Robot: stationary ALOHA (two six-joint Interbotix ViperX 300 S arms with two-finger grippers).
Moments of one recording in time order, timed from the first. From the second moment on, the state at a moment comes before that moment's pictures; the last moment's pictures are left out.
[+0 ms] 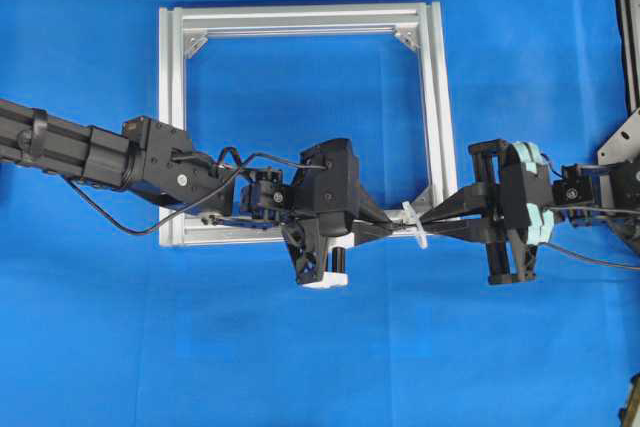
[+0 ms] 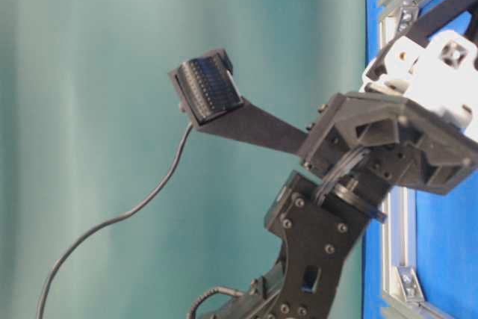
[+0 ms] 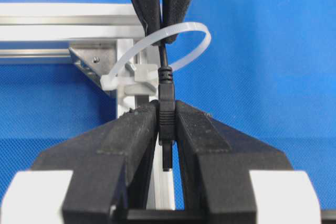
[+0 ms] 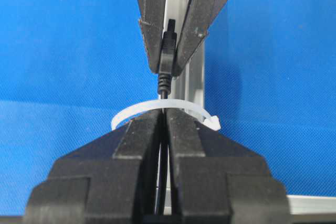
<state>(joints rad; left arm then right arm) -0.11 0.41 0.37 -0.08 -0.33 -0.04 0.25 -0.20 1.20 0.29 -0.53 -0.01</state>
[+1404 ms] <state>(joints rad) -0.13 0.31 0.51 -0.08 -0.34 -0.04 0.23 -0.23 1.22 0.29 -0.48 -0.01</state>
